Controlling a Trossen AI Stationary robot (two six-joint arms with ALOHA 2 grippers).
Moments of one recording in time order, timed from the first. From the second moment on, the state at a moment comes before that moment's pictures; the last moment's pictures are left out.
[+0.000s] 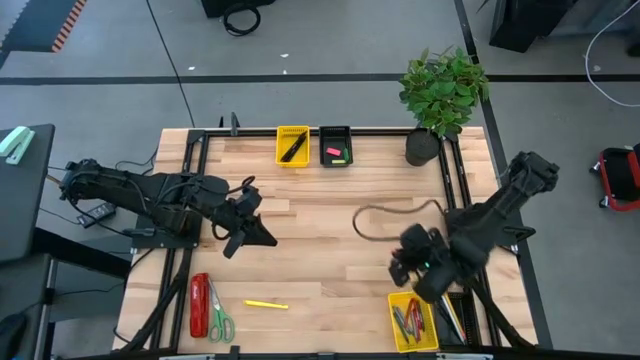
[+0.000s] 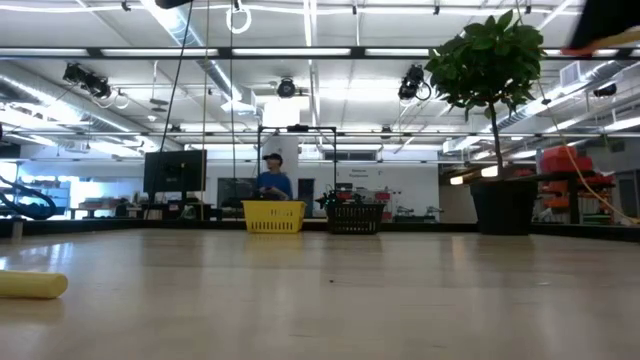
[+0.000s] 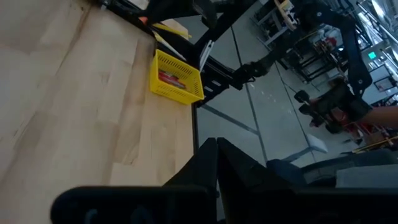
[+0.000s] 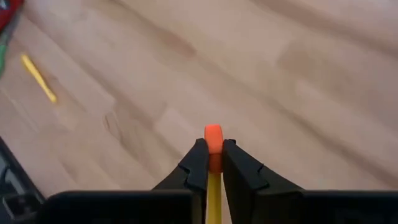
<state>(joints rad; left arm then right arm) -0.20 1.02 0.97 -0.30 0.22 -0.68 0.76 1.42 1.17 -1.11 0.58 1.68</state>
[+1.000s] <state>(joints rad) -0.28 1.02 0.97 -0.05 -0.02 -0.93 1.17 1.70 1.17 -1.24 0.45 2.07</state>
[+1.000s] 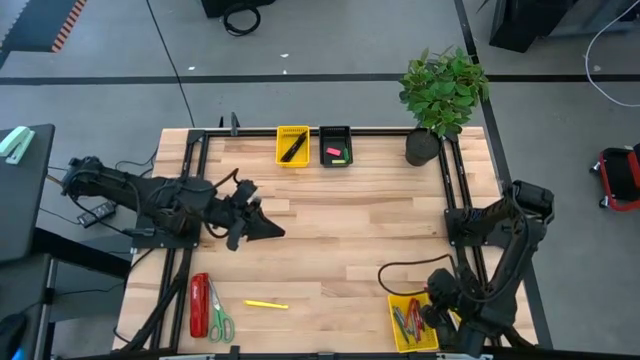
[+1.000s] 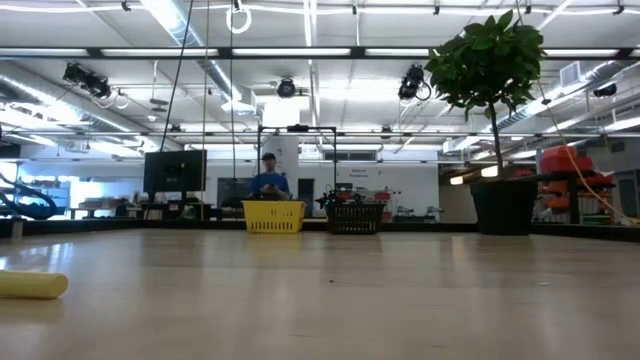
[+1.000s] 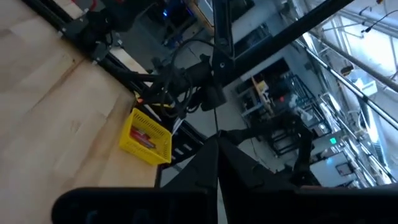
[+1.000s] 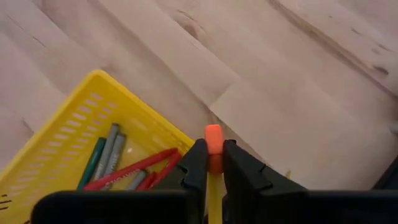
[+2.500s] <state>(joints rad) -0.40 1.02 0.97 0.04 -0.15 -0.80 1.08 1.70 1.30 -0.73 0.21 1.33</state>
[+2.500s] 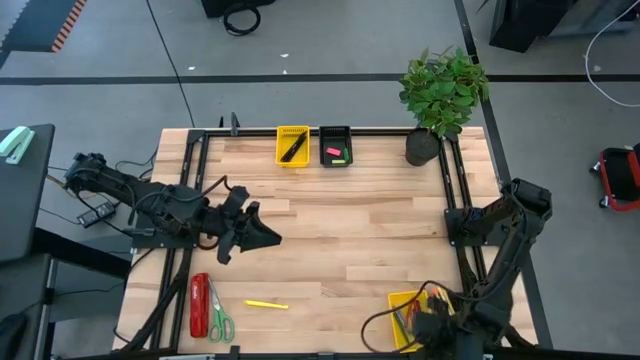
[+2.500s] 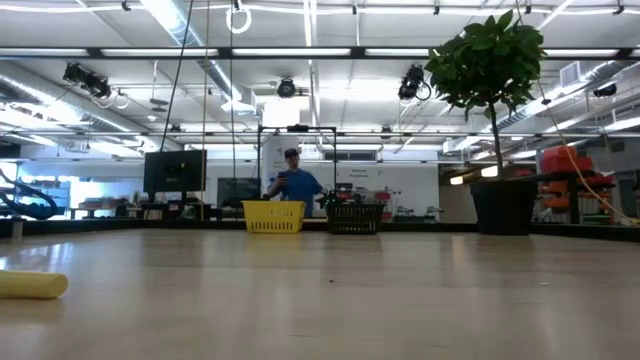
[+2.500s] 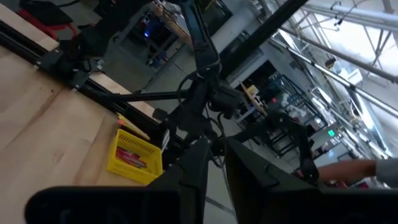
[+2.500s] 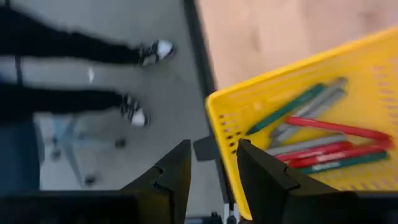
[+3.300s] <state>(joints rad) -0.45 1.02 0.97 -0.08 -0.15 -0.75 0.97 1.84 1.30 -0.60 0.00 1.09</state>
